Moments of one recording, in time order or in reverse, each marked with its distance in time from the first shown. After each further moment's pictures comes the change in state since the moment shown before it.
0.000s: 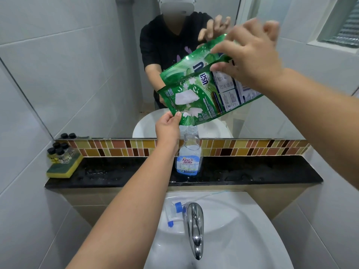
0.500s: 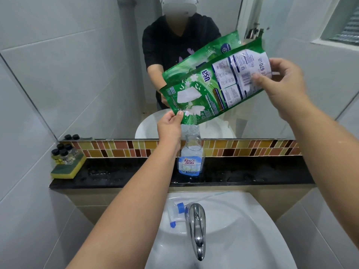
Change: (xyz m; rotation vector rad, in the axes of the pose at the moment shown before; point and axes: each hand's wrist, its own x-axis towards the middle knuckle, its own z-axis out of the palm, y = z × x) left_hand -0.003 0.009 0.004 -0.044 -0.015 -0.018; right_hand -0.070 0.020 0.031 1.126 0.162 0.829
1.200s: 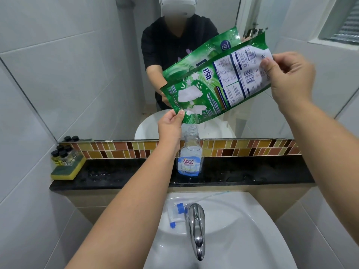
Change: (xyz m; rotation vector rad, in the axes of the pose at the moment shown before) left_hand -0.006 0.005 0.004 -0.041 -0.083 0.039; right_hand 0.008 -0.004 -0.005 -0.128 0.242 -0.225
